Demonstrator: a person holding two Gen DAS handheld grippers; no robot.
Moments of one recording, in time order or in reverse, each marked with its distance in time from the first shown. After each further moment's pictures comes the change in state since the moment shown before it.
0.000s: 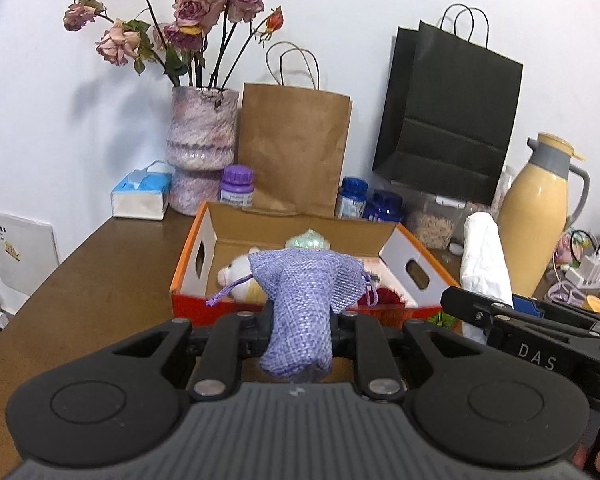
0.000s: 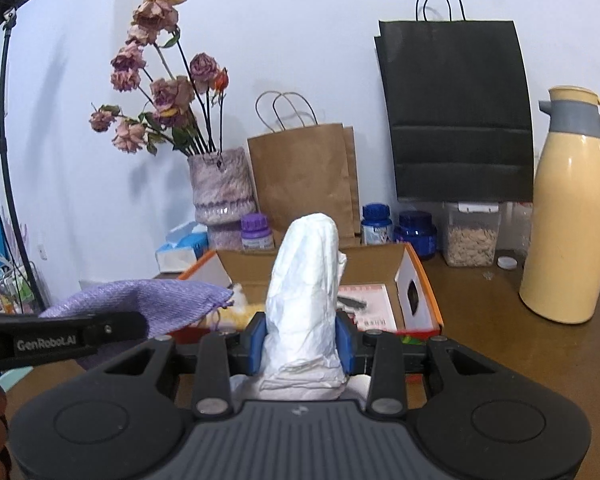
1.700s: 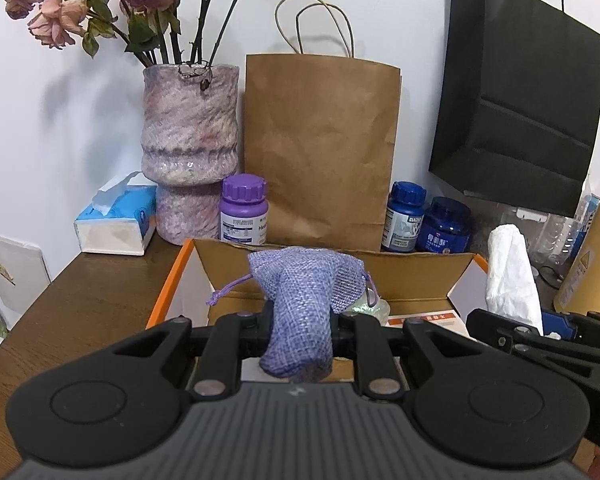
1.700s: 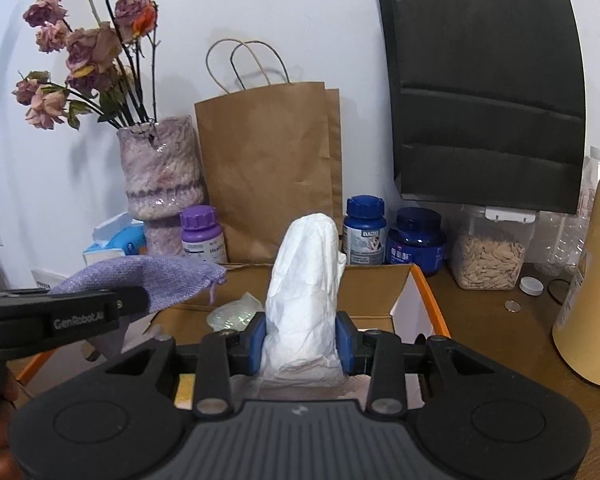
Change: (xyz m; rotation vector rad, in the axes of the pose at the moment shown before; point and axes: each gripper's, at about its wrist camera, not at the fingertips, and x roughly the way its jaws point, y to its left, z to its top) left arm 0.168 0.007 0.055 0.037 0.050 0.087; right arm 0.164 -0.024 0.045 -0.020 0.095 -0.088
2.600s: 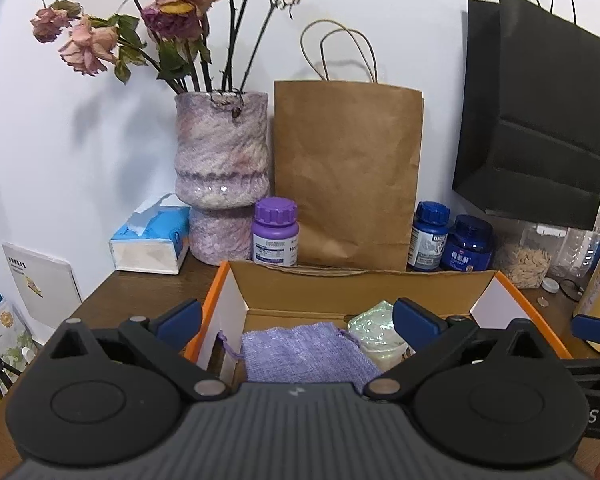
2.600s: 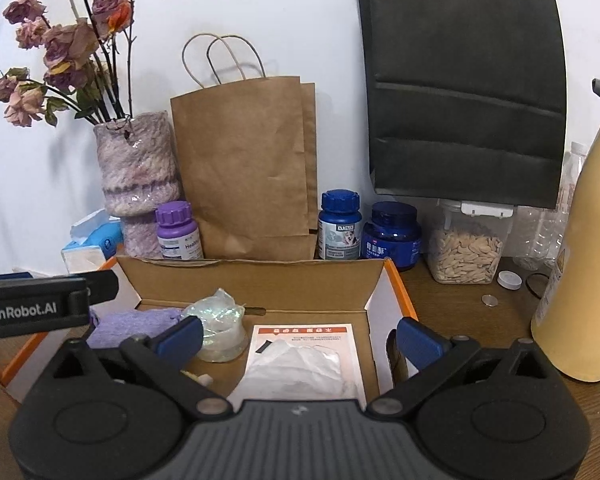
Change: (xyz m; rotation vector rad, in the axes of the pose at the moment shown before) left arm -0.020 0.009 0.005 0.003 -0.064 0.089; right arm -0.003 -0.007 0.005 0.006 0.017 -0.060
